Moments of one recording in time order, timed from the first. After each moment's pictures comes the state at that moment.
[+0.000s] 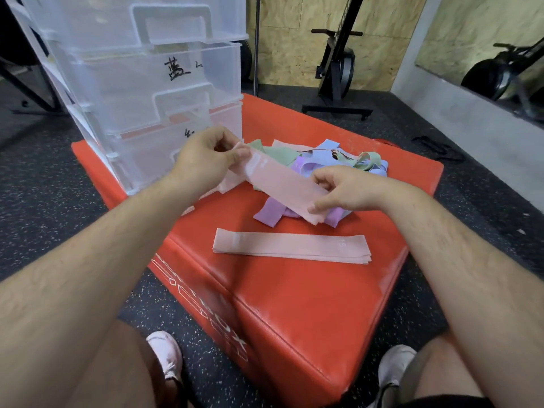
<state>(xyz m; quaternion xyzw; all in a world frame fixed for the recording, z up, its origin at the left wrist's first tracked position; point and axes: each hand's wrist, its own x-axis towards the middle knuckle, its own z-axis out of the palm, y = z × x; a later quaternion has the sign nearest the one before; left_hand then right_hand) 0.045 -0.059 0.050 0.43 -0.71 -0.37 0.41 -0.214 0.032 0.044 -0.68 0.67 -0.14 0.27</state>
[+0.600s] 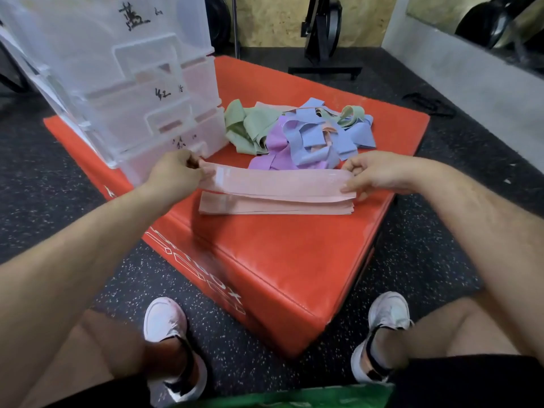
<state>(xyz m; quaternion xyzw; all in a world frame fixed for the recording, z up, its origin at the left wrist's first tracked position) 0.075 -0.048 -0.030 0.56 -0.71 -0.32 0.28 -0.280 0.097 0.001 -0.51 0.71 -0.21 0.44</state>
